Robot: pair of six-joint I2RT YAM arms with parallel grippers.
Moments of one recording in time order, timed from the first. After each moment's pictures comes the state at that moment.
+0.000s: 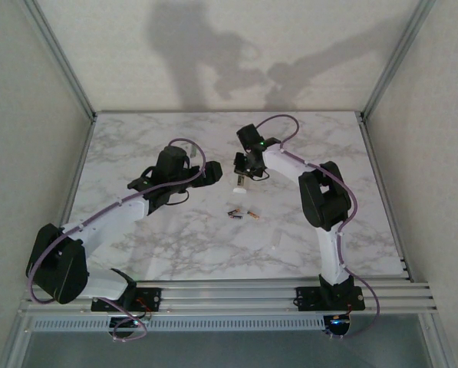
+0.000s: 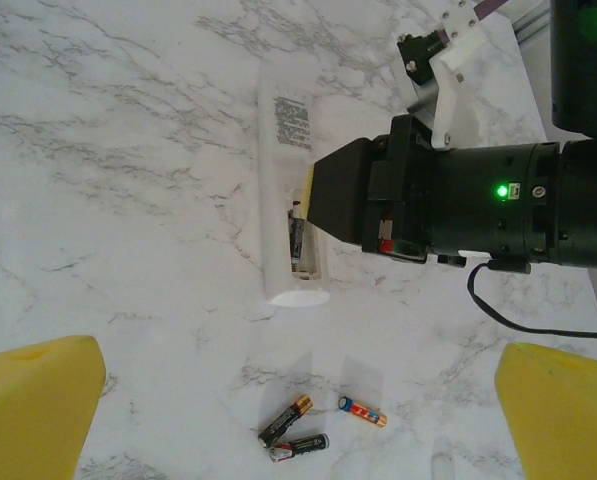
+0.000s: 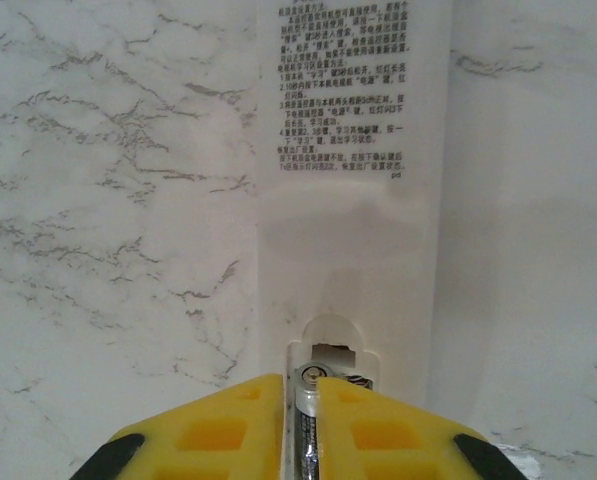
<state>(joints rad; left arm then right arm) -0.51 1.37 0.95 -0.17 0.10 -0.65 0.55 2.13 1.64 -0.63 -0.08 0.66</state>
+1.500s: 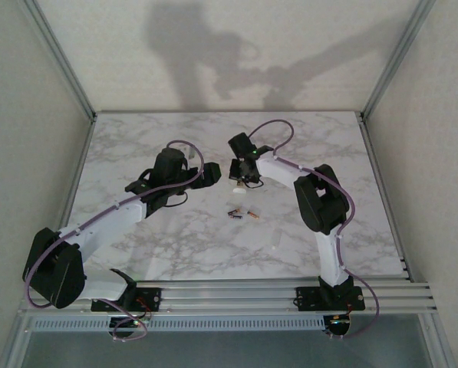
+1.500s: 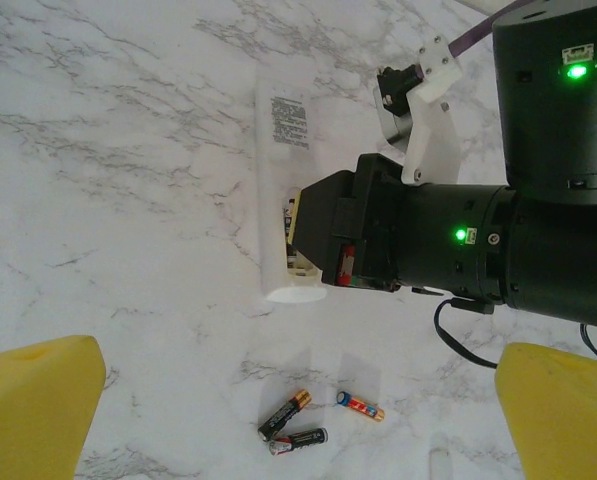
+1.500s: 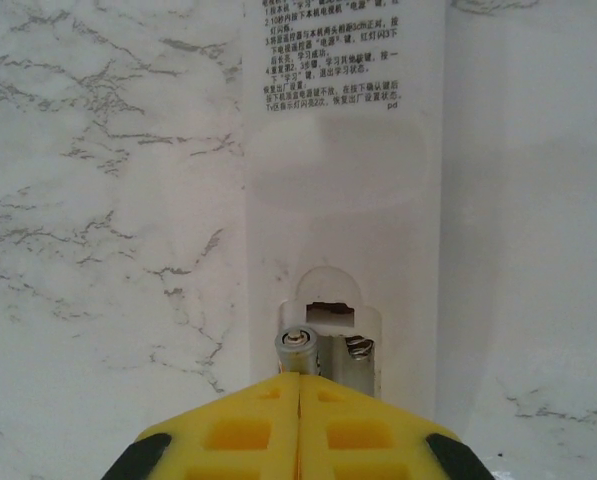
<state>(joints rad) -0.51 1.34 0.92 -0.16 0.10 -0.65 0.63 2.11 1.55 -0.57 0.05 0.73</state>
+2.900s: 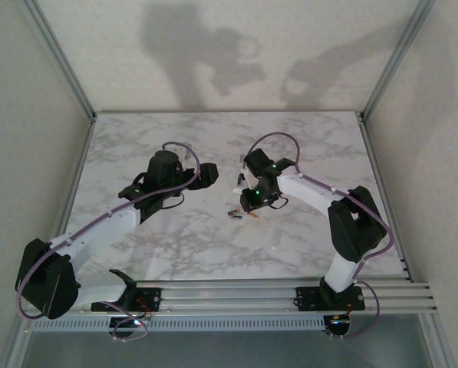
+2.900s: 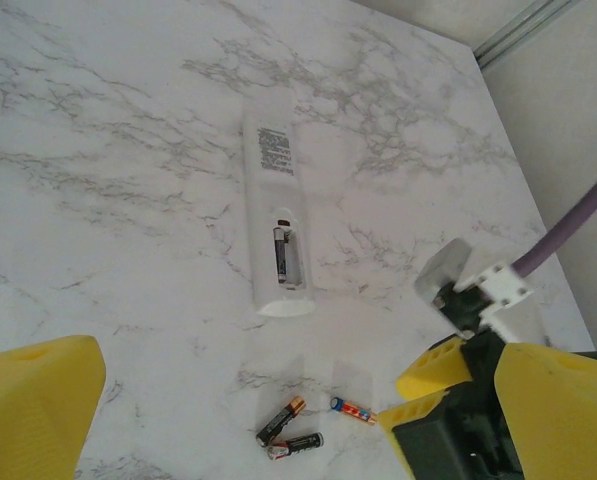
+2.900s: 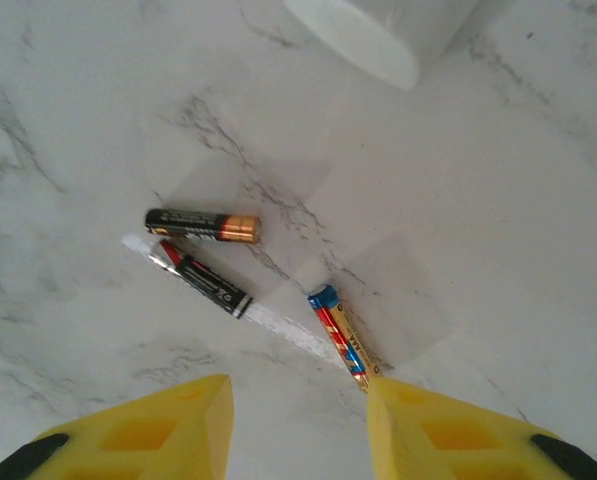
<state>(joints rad) -0.51 1.26 0.88 -0.13 0.09 -0.61 0.65 1.75 1.24 -0.81 -0.15 0.16</state>
